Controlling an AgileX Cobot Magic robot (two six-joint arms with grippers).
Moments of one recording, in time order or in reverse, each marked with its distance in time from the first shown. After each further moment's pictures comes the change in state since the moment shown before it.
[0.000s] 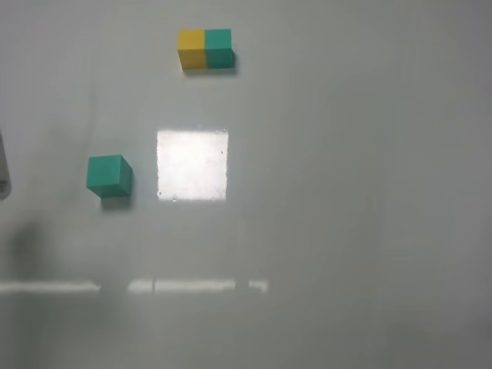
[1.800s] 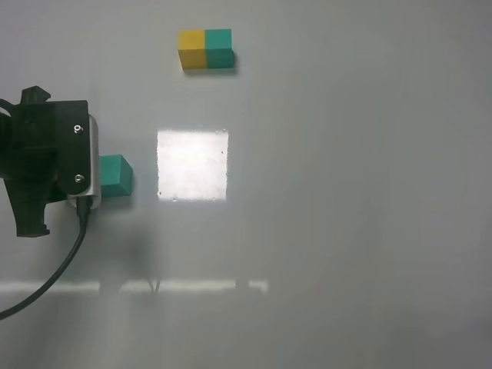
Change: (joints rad) left arm 0.079 0.240 0.009 -0.266 -0.336 0.349; right arm 0.000 0.000 0.000 0.000 0.000 0.000
